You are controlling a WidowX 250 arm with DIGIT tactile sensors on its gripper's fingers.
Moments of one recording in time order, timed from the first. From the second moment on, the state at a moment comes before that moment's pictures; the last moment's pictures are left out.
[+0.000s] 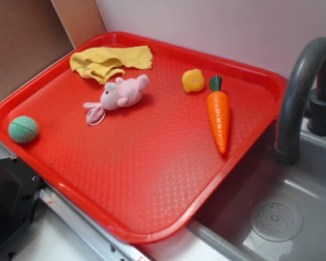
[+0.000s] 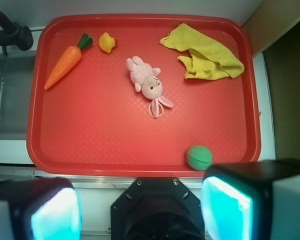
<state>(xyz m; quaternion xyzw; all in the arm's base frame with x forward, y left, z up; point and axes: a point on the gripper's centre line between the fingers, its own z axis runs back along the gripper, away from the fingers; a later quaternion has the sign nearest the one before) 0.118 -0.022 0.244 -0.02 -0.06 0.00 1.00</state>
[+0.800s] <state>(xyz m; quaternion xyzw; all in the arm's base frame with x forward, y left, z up) 0.151 -0.030 0.227 -0.05 -0.04 0.19 0.98</state>
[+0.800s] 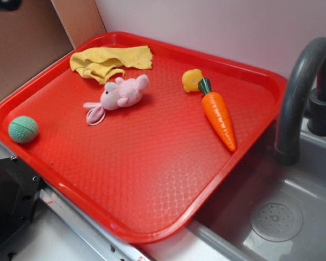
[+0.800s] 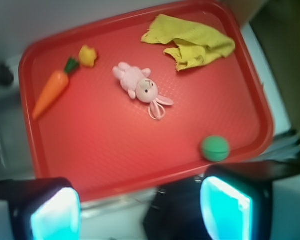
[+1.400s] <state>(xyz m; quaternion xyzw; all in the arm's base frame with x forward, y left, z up) 0.243 -0.073 0.171 -0.11 -0.05 0.35 0.93</state>
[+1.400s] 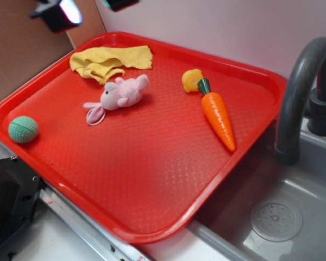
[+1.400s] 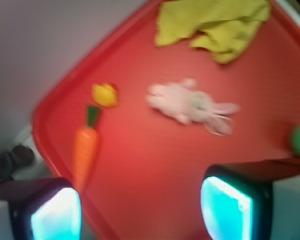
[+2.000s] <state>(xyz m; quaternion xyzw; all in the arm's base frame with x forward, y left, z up) 0.312 -0.115 0.084 -0.13 -0.01 0.38 0.92</state>
